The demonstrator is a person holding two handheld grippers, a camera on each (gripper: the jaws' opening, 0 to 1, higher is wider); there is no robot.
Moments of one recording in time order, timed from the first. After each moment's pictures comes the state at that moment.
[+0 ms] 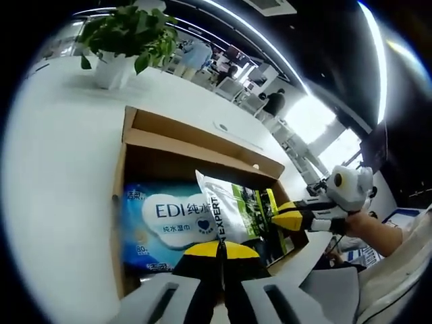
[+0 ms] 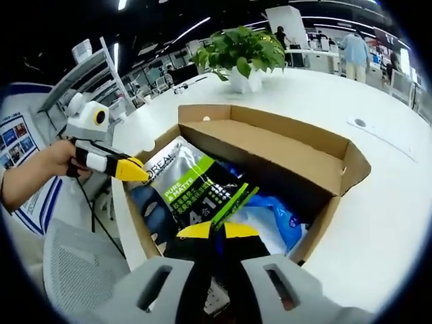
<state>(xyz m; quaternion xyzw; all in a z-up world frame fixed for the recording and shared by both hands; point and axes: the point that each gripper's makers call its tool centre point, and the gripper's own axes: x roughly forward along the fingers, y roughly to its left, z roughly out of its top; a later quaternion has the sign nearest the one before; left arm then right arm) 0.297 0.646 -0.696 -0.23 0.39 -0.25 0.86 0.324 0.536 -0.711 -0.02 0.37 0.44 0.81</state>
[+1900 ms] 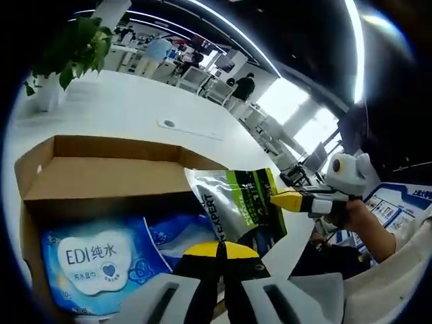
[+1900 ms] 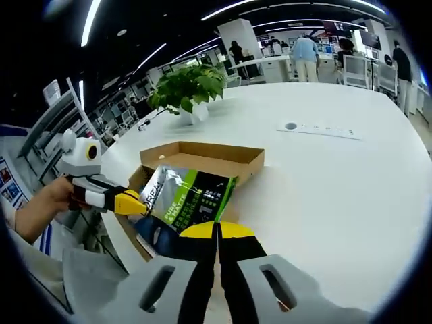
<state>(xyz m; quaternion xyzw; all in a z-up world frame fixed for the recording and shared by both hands) 0.325 0.518 -0.660 -0.19 0.39 -0.35 0.83 0.353 0.407 -0.653 0.06 0.36 0.32 0.87</state>
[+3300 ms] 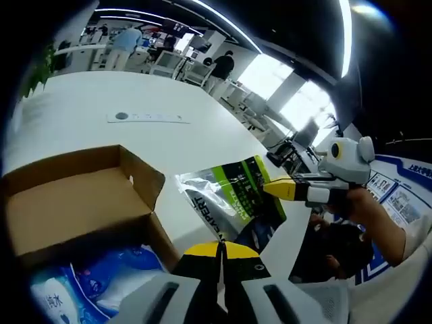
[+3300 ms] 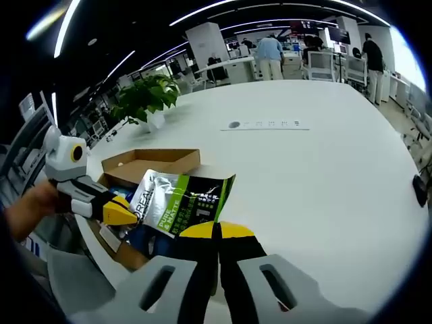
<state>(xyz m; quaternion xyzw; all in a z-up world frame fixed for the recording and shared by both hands) 0.352 0.414 -0.677 -0.12 0.42 -0.41 0.80 0.376 0.304 -0.670 0.07 0.36 0.23 0.90</state>
